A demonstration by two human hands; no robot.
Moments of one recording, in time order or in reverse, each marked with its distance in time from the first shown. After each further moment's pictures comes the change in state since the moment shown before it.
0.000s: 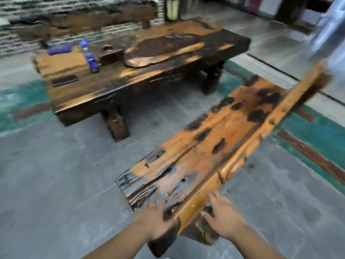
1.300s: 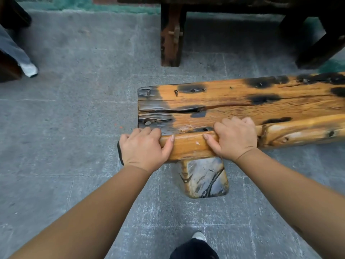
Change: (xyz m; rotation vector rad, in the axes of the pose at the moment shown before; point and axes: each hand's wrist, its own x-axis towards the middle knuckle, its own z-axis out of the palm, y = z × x) left_hand 0.070 0.074 0.140 -0.094 1.124 -0.624; right_hand 0.163 0.059 0.062 -0.546 0.563 -0.801
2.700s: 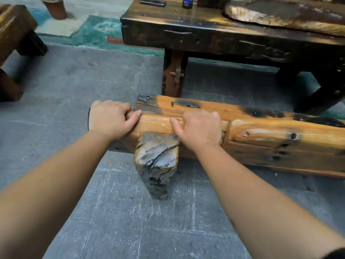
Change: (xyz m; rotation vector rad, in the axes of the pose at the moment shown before) left_hand 0.208 -0.077 0.048 0.076 0.201 0.164; right_hand 0.185 -0.004 0.044 0.093 0.188 0.118
